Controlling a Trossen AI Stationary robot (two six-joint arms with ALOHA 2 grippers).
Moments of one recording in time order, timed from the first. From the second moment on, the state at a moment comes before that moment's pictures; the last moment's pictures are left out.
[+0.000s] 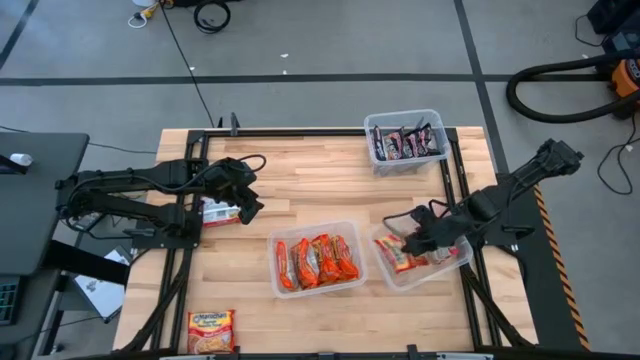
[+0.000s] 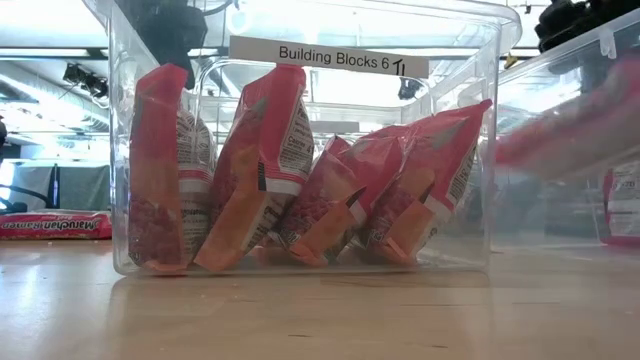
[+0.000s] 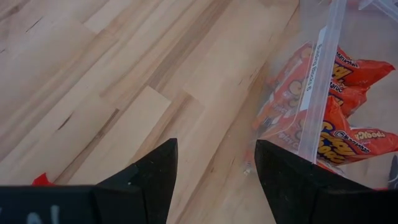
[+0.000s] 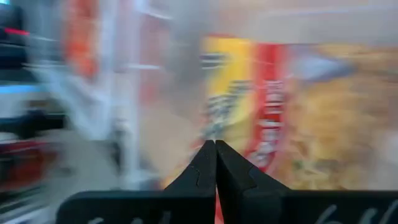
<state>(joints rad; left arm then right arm) 0.14 1.00 0.88 -0.74 -0.01 -0.51 0.52 0.85 0.60 -0.56 0.17 1.59</state>
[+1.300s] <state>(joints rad) 0.16 1.00 0.88 -0.71 0.02 -0.49 0.49 1.44 0.91 -0.85 -0.01 1.49</state>
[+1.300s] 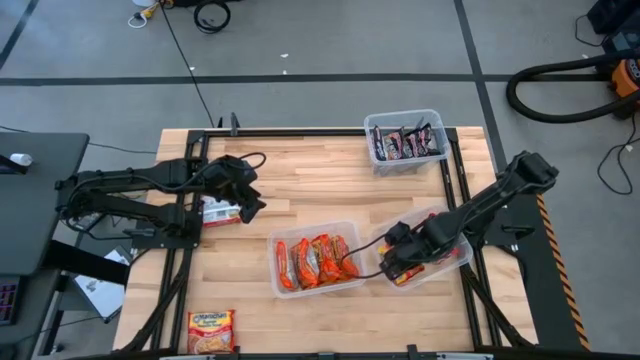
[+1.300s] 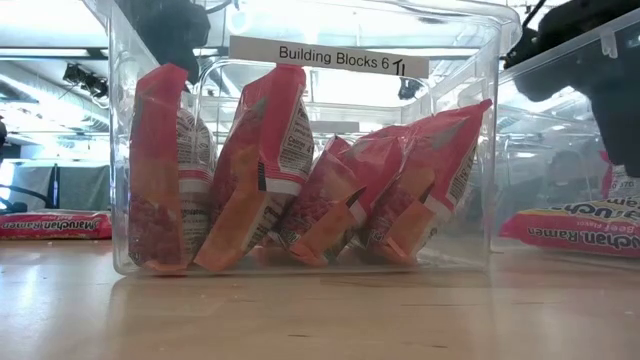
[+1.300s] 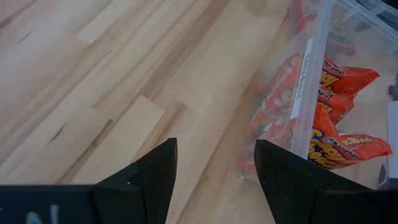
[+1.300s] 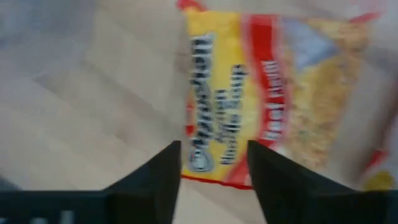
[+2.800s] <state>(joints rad) 0.16 1.00 0.88 -0.71 0.05 -0.49 0.48 1.37 0.71 -0.74 0.03 1.58</state>
